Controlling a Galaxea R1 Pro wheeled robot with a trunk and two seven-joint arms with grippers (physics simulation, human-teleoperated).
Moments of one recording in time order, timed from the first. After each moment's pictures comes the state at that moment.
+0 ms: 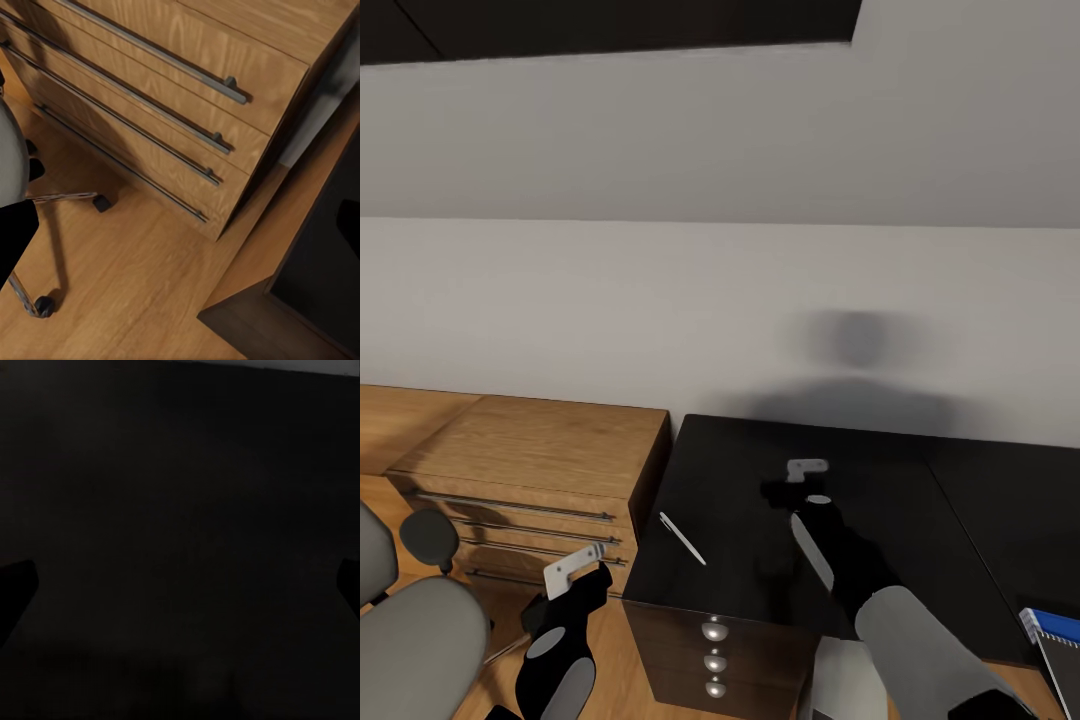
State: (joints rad) left arm -0.11 0.06 -0.35 -1.58 0.57 0.34 0.92; right arm -0.73 0.09 0.25 -0.74 -0.19 0.33 -0.20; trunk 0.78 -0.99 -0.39
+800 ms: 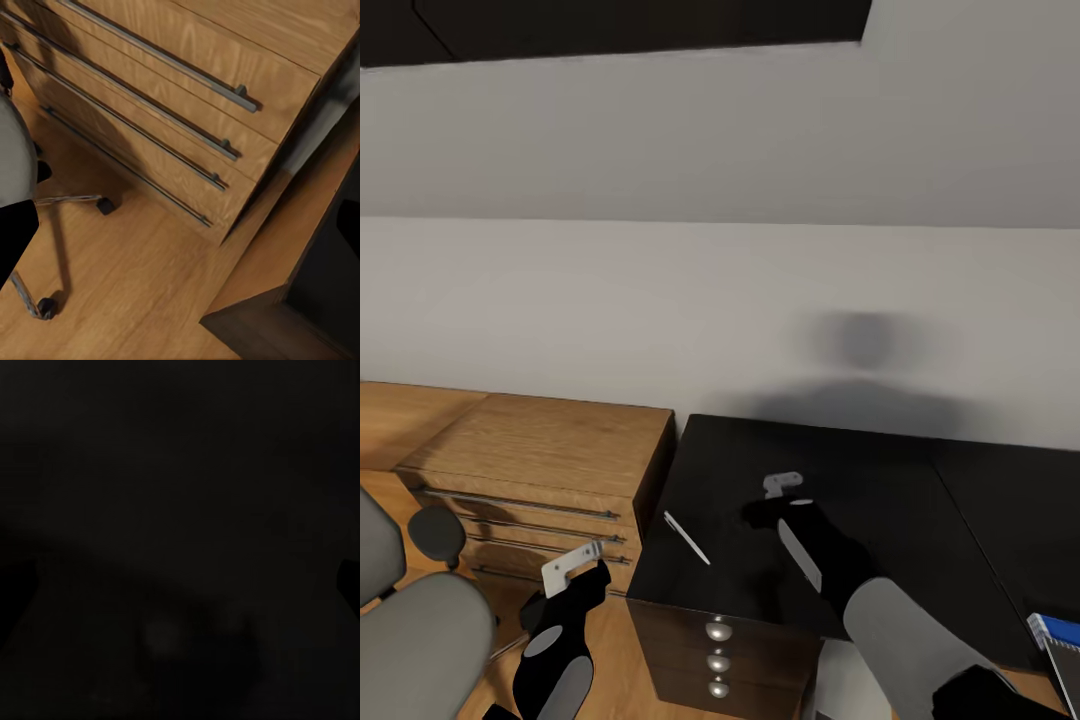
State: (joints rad) left arm -0.11 0.07 -0.34 -1.59 0.57 0.34 0.92; right arm -0.77 0.11 0.35 -0.63 -0.22 0.45 -0.08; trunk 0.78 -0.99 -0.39
